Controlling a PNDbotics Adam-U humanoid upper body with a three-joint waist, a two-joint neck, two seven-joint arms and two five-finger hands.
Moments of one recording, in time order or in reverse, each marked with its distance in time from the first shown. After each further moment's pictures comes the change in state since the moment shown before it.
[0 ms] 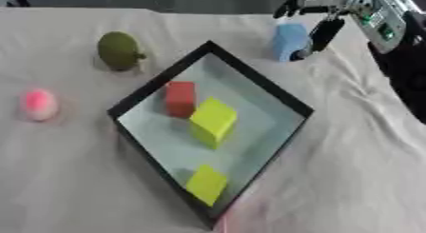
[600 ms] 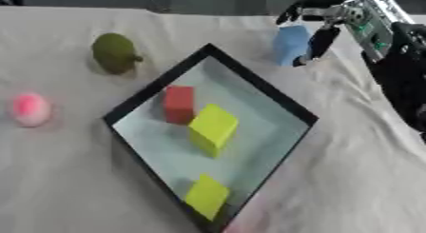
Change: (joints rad) left arm -0.021 0.000 -0.005 -0.003 0.000 0.002 -0.005; right arm -0.004 -0.008 -0.032 0.054 0.093 0.008 0.000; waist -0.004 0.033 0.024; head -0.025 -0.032
